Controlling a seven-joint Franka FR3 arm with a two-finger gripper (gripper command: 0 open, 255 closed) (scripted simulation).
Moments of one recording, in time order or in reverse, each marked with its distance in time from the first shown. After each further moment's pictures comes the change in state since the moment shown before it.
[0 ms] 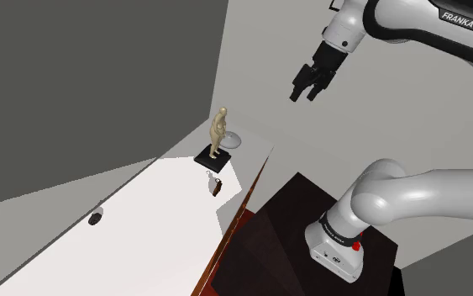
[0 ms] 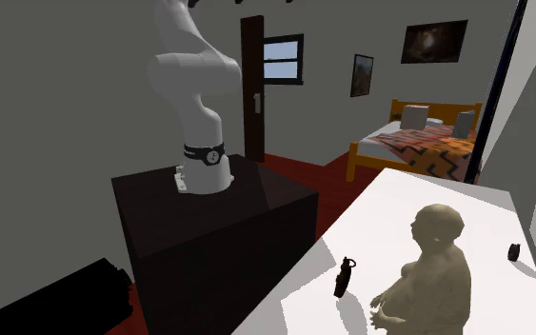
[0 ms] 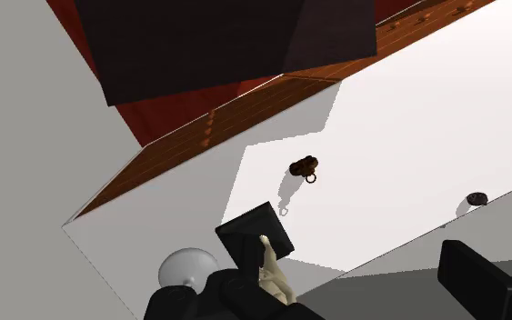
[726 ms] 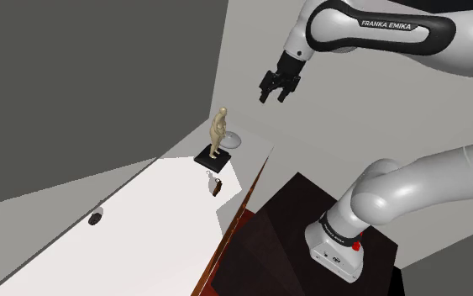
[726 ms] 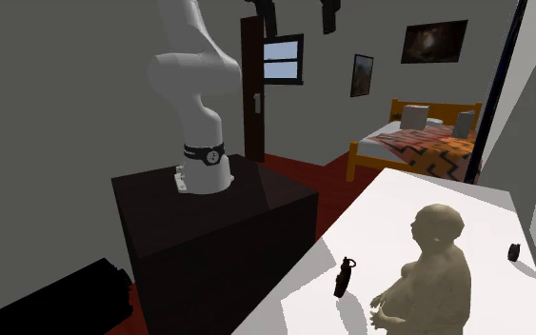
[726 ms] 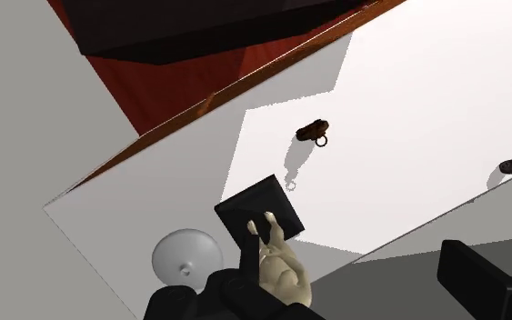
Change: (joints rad) arm -0.004 0.302 0.003 0.046 0.001 0.245 0.005
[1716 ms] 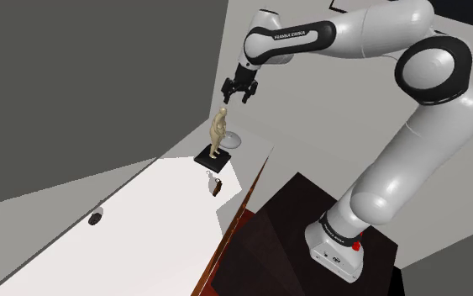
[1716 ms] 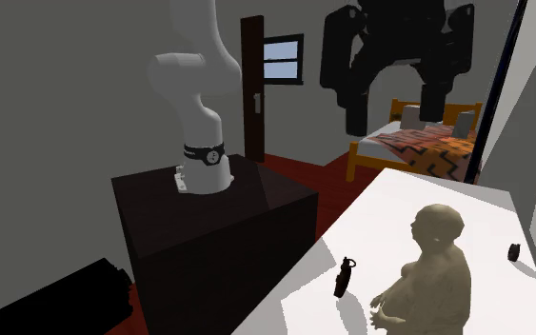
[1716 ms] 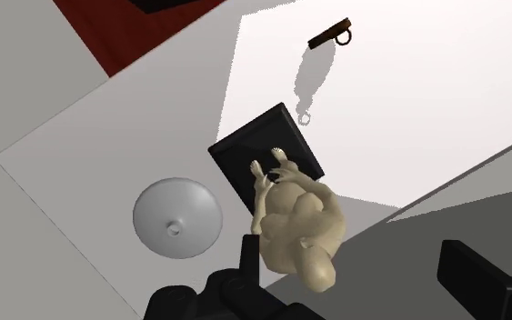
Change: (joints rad) arm -0.010 0.578 -0.010 0.324 0.005 0.238 0.010
